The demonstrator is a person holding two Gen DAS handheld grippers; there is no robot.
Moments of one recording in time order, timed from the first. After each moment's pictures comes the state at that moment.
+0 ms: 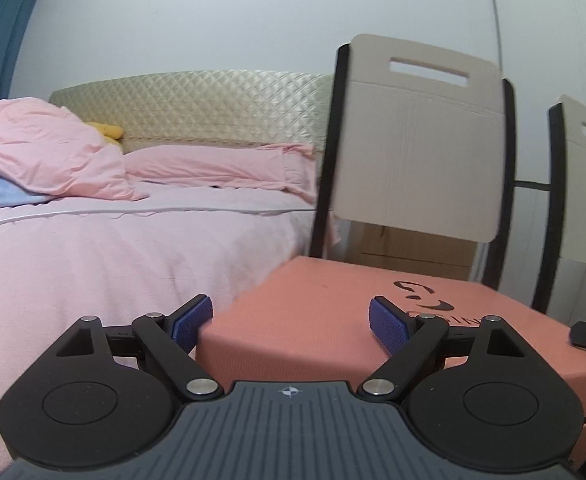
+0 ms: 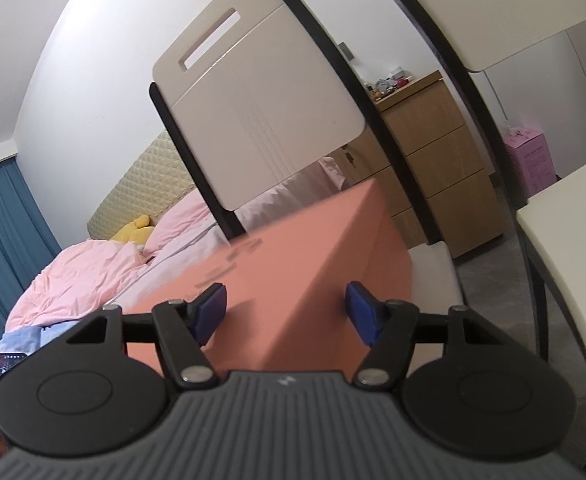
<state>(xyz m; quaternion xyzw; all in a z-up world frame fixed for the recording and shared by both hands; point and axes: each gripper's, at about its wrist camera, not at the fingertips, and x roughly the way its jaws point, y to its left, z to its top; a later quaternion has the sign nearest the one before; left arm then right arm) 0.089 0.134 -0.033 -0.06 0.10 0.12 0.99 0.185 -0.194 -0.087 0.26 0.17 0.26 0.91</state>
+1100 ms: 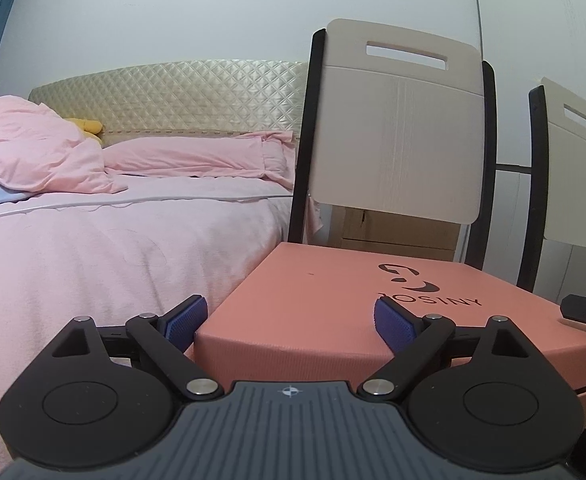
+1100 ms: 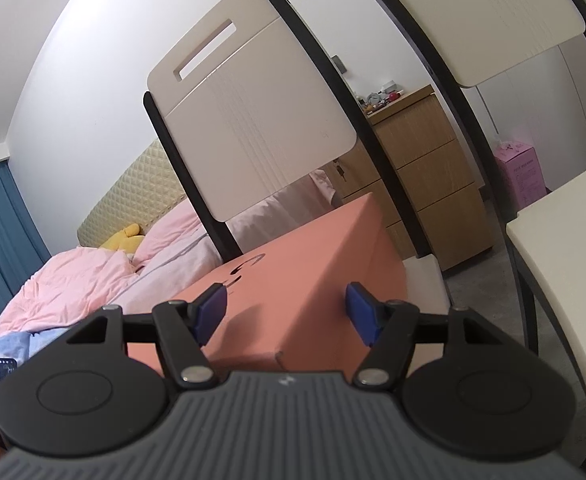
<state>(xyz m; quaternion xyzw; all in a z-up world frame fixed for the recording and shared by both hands) 0.093 0.126 -0.037 -0.05 0.12 0.08 0.99 0.184 -0.196 -0.086 0.26 0.16 0.23 0.92</state>
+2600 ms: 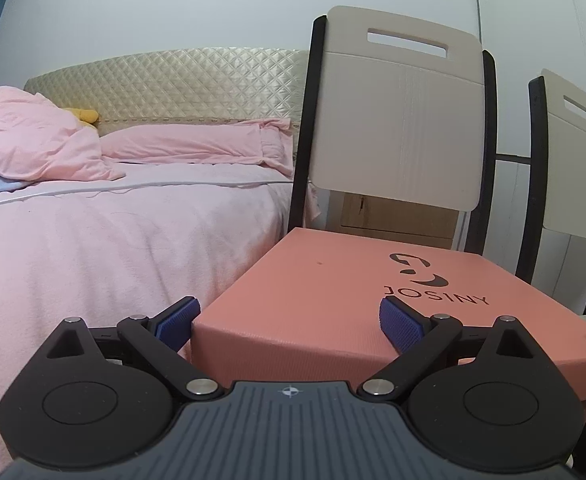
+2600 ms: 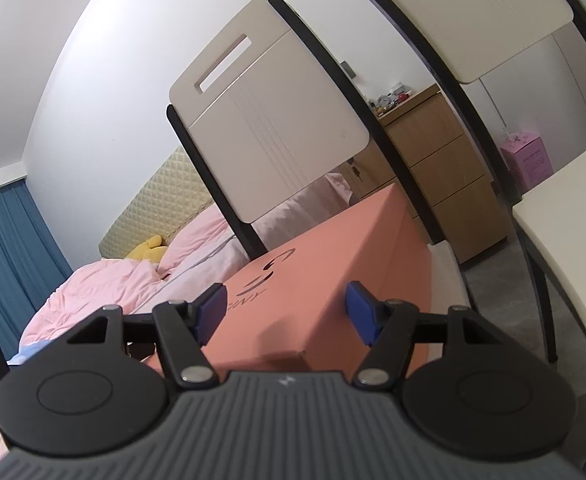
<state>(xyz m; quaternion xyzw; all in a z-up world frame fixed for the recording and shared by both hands) 0.093 0.132 -0.043 -0.05 0.14 0.07 0.99 0.143 -0.201 -0.087 0.29 0.14 0.25 0.91</state>
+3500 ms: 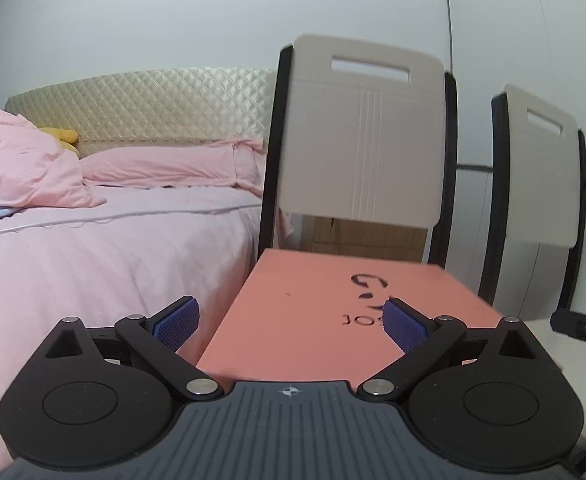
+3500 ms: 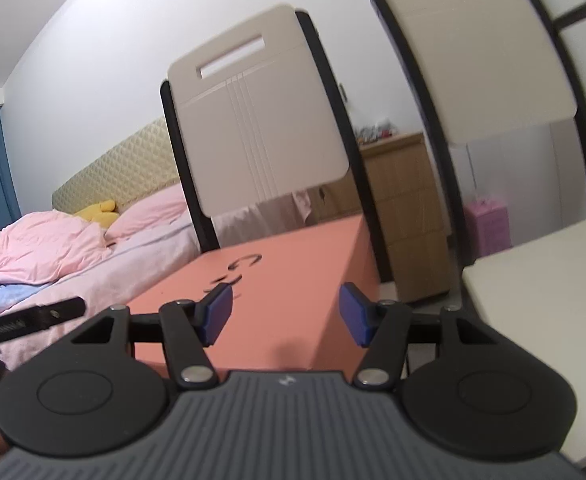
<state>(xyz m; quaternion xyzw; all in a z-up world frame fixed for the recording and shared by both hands) 0.053 0.111 -0.015 -0.04 0.11 0.04 0.99 0.124 -0.198 -0.069 0.15 0.12 0.19 0.96</state>
